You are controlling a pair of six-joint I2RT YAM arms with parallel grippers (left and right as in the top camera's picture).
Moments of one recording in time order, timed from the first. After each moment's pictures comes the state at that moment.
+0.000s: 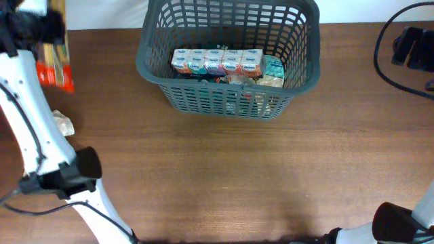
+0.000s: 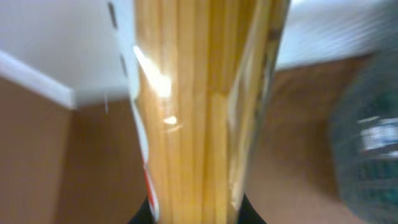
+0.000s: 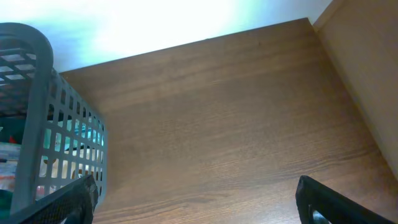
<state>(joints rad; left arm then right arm) 0.27 2.17 2.86 -1.41 0.13 0.37 -0.36 1.66 2.18 -1.29 -0.10 -0.06</state>
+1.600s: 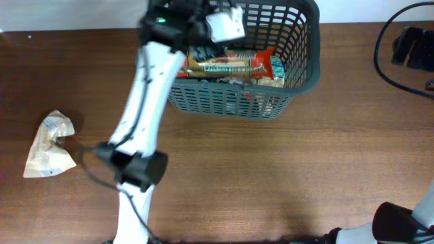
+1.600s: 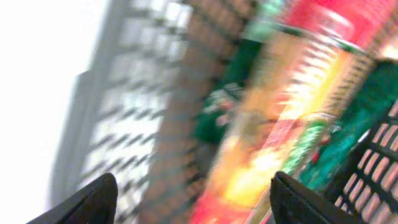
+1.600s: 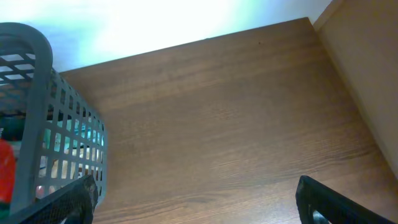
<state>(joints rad) -0.38 2.23 2.71 -1.30 0.06 0.96 -0.36 1.66 2.18 -1.30 -0.10 -0.06</state>
